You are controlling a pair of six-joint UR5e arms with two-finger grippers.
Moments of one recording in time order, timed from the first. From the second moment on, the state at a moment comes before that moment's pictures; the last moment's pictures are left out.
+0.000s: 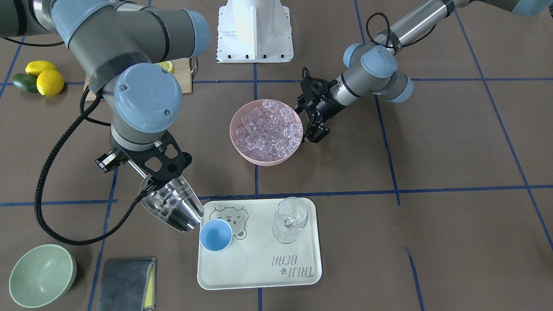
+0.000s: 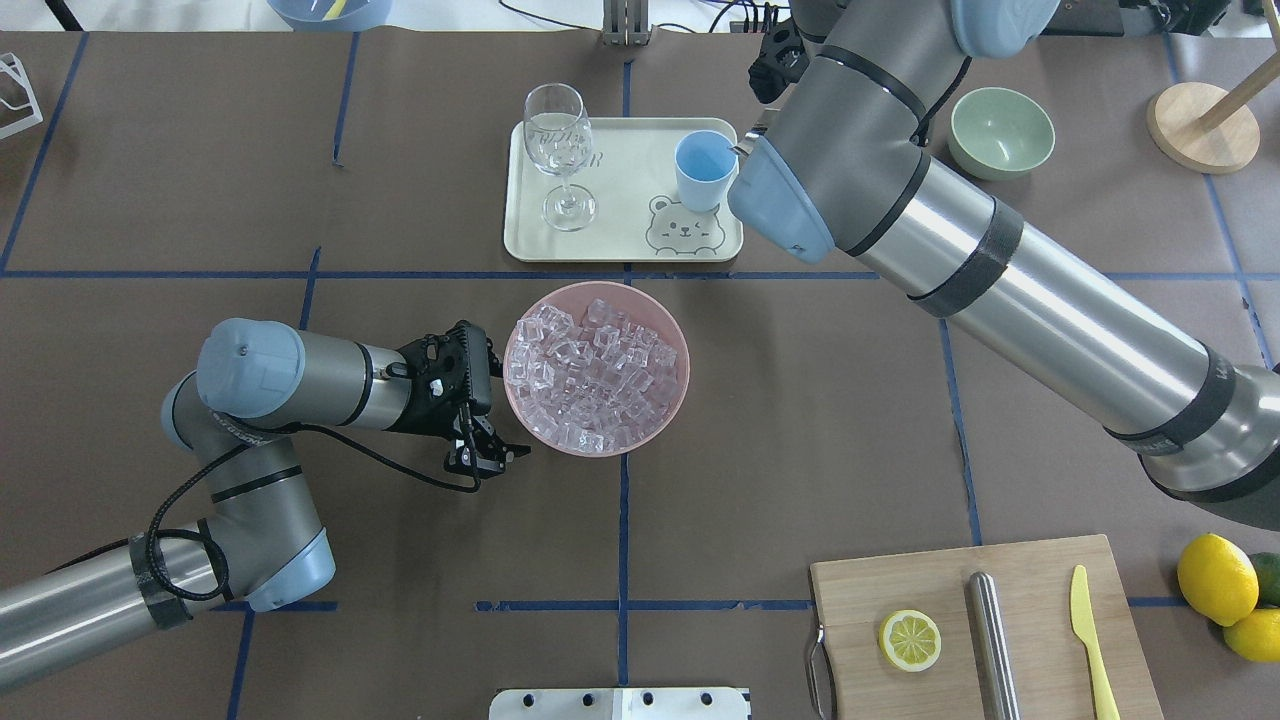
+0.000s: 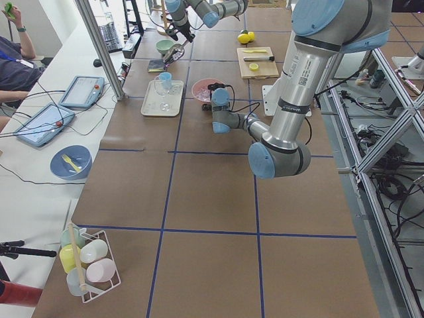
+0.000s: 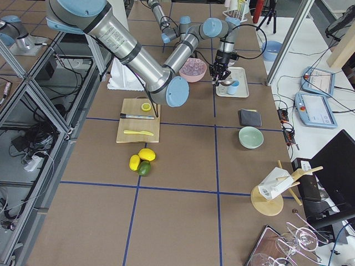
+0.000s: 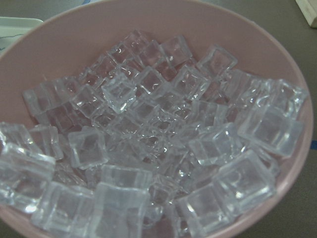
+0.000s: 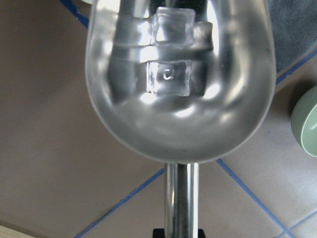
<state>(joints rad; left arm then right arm) -0.51 -1.99 -1.47 -2.68 -1.95 -0.03 0.86 -0.62 1.49 -2.39 1.88 -0.18</state>
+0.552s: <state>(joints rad) -0.51 -1.99 -1.47 -2.68 -1.95 -0.03 0.86 -0.55 1.41 -2.43 1.86 -0.22</state>
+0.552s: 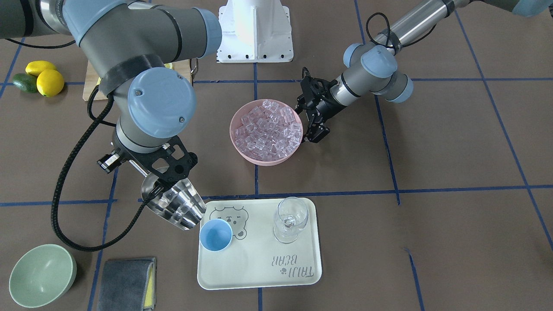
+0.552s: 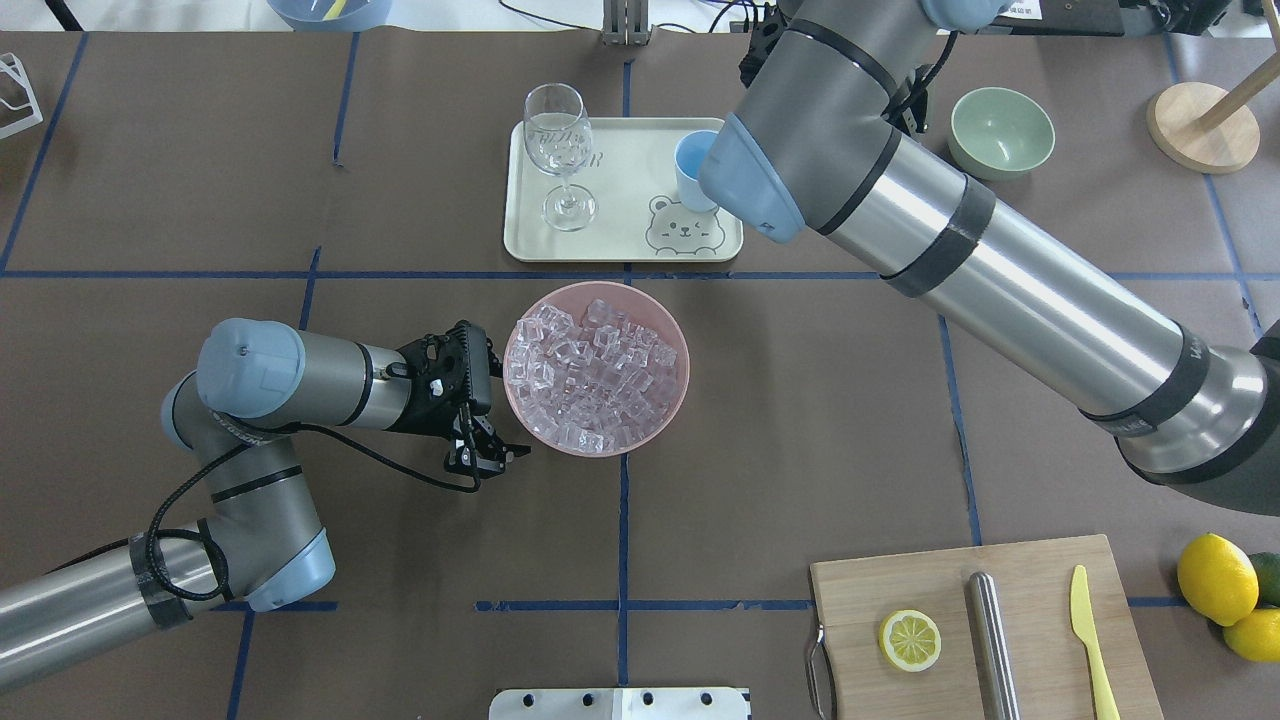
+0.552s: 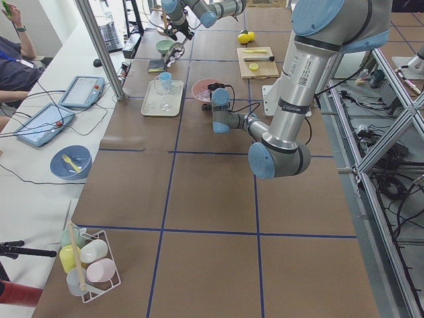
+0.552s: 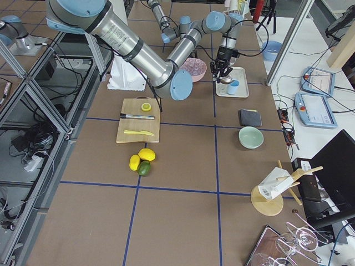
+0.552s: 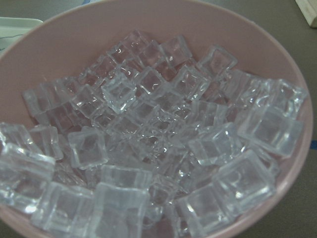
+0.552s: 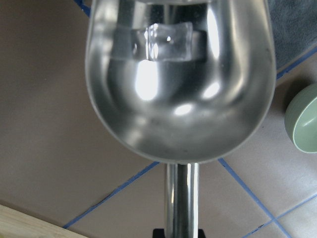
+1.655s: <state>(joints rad) -0.51 -1.99 -1.47 -2.68 -1.95 -0.03 0.87 -0.52 1.38 -2.43 1.87 -0.23</state>
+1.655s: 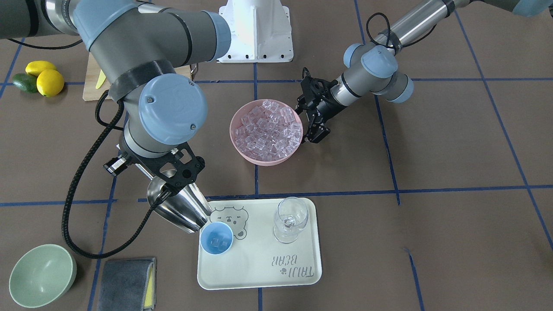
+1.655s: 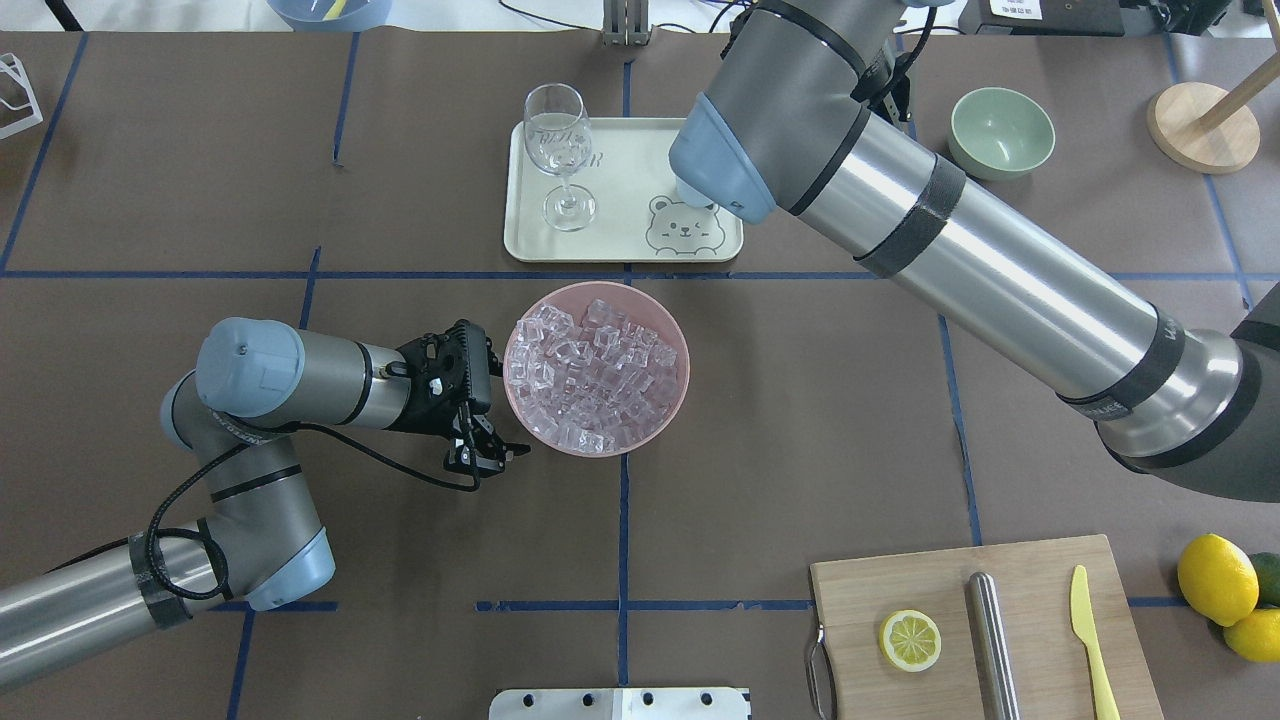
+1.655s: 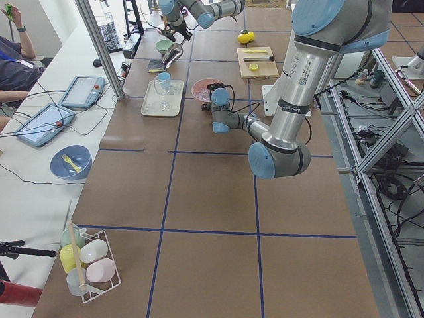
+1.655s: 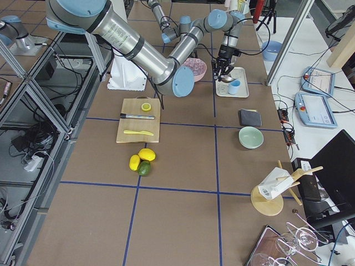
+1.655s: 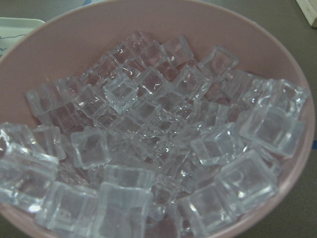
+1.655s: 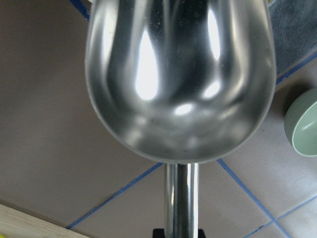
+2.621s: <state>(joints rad) -0.52 -1.99 -1.47 -2.68 -1.95 -0.03 1.02 -0.60 1.53 -2.41 2.12 0.00</state>
